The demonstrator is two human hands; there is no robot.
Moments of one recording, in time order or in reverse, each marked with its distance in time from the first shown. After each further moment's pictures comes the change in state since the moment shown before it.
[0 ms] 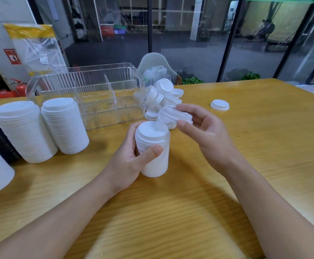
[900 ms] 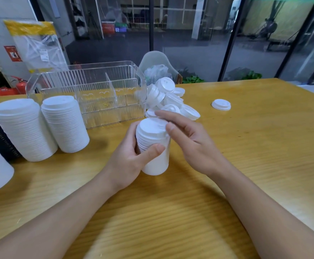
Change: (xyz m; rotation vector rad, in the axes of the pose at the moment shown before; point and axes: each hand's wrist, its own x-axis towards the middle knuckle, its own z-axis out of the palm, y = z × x) left_hand 0.002 0.000 0.000 -0.040 0.038 -0.017; right_hand 0.002 0.011 0.025 -0.205 -0.187 -0.143
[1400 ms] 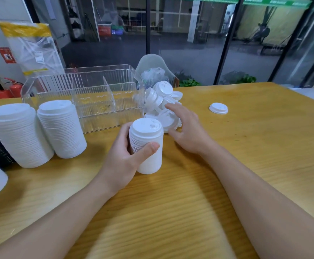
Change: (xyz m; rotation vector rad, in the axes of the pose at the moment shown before) left_hand 0.006 0.001 -0.006 -0.030 0.145 -0.036; right_hand 0.055 0.052 -0.024 -0.609 0.035 0.074
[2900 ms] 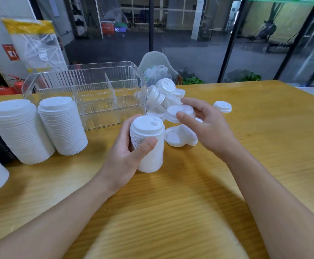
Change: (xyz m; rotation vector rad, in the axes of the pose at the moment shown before) left_hand 0.000 0.000 0.002 -0.047 -0.051 0.033; right_hand -0.023 -0.013 -0.036 0.423 0.105 0.145
